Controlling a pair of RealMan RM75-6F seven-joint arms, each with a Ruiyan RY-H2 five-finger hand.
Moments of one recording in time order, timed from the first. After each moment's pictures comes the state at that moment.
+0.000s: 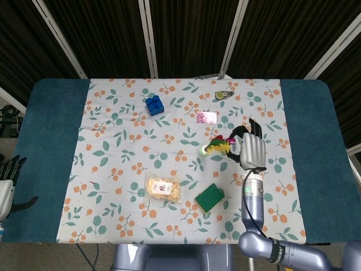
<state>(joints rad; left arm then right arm) -0.09 -1.09 -0.05 -1.70 1.34 1.39 0.08 0.57 -1.70 0.54 -1.78 -0.82 1.44 -0.61</state>
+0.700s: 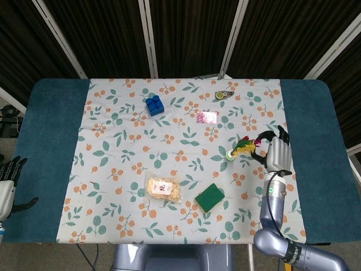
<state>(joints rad) -0.09 -1.09 -0.05 -1.70 1.33 1.38 0.09 0.49 -1.61 0.53 -1.76 -0.72 1.46 -0.49</state>
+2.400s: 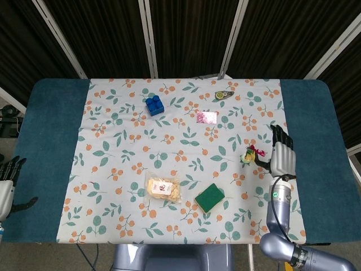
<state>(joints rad) -0.09 -1.09 -0.05 -1.70 1.33 1.38 0.08 0.48 -1.54 0.44 -1.76 -0.74 1.45 -0.46</state>
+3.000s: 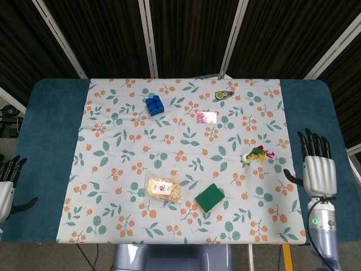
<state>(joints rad) -0.08 -1.08 -0.04 -1.70 1.39 1.42 0.08 0.27 -1.21 0.17 -1.79 -1.25 1.52 -0.37</state>
